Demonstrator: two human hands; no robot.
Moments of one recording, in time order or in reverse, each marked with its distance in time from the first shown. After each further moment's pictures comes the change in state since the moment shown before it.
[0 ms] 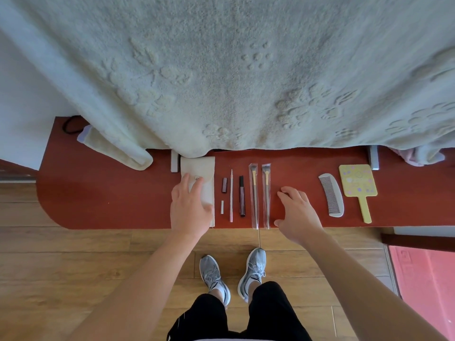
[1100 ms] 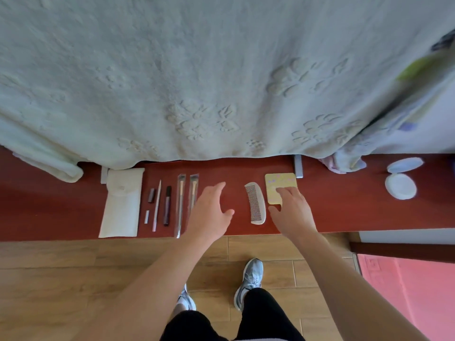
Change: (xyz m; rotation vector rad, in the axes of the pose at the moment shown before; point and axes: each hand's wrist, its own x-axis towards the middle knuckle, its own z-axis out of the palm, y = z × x) left_hand -0.030 0.226 0.059 -0.219 -0.105 0.148; right_hand -0.010 0.168 -0.072 0.206 0.187 0.103
